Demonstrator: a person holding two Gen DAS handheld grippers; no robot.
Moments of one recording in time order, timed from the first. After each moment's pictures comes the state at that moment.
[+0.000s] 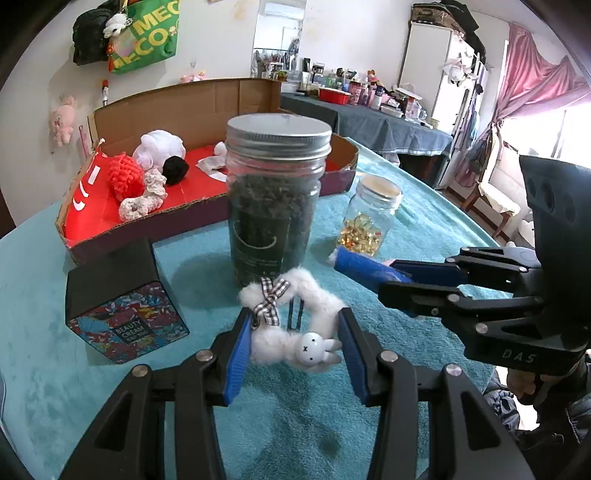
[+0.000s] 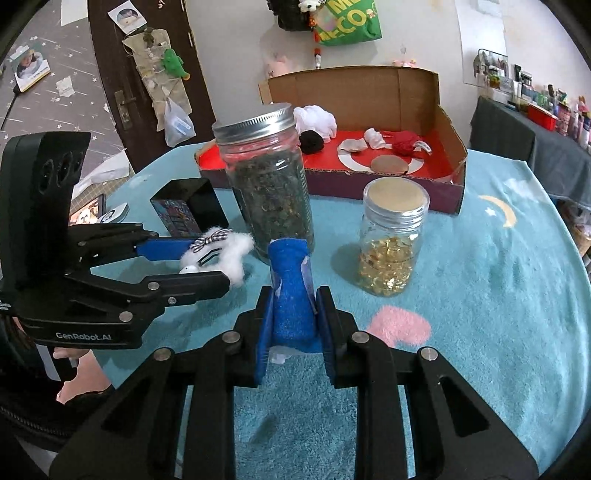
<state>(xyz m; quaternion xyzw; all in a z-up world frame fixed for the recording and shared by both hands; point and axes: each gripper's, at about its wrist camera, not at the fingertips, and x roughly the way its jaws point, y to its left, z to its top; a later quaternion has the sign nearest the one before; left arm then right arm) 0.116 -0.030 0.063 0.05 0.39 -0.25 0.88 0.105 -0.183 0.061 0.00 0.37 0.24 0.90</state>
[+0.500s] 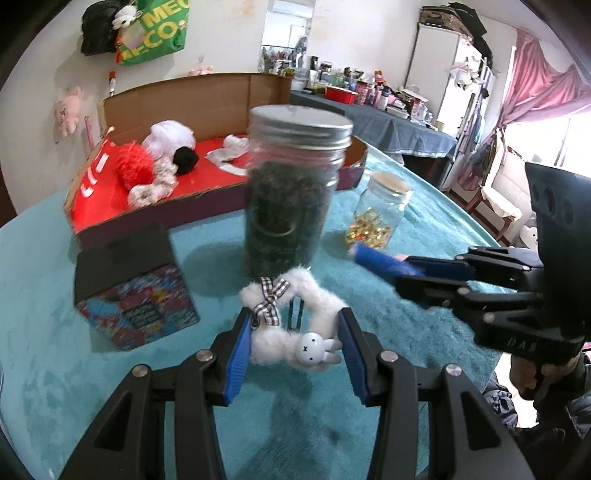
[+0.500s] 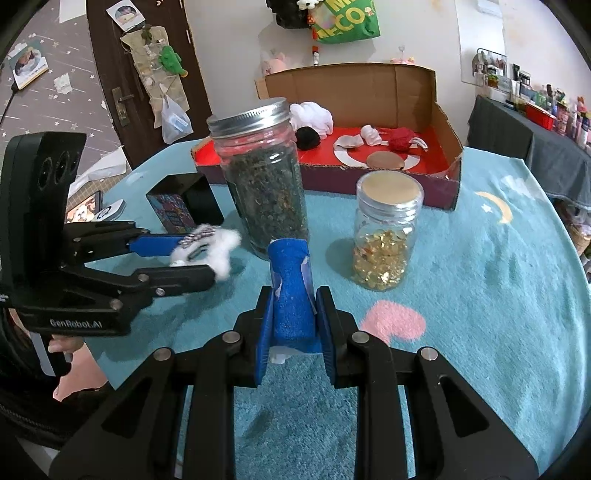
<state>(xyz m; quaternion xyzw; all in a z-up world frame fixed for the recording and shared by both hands) 0.111 -0.015 0.057 0.03 0.40 -0.24 0.88 0.104 -0.189 0.058 0.00 0.38 0.23 0.90</state>
